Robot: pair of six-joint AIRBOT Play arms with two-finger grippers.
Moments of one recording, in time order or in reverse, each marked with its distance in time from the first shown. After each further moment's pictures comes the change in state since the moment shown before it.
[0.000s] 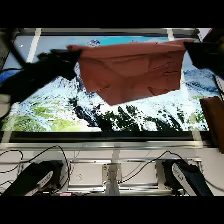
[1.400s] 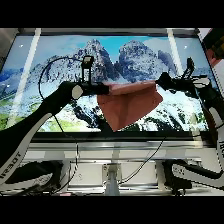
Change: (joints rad) left arm -0.180 -0.603 0.038 0.404 -0.138 -0.533; right arm 0.026 -0.558 -0.175 -0.150 -0.081 0.375
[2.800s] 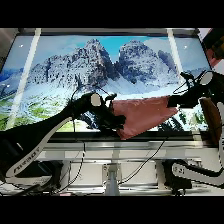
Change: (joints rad) left arm -0.166 -0.153 0.000 -0.449 -0.502 -0.027; right arm -0.045 -0.017 0.113 -0.676 0.604 -0.005
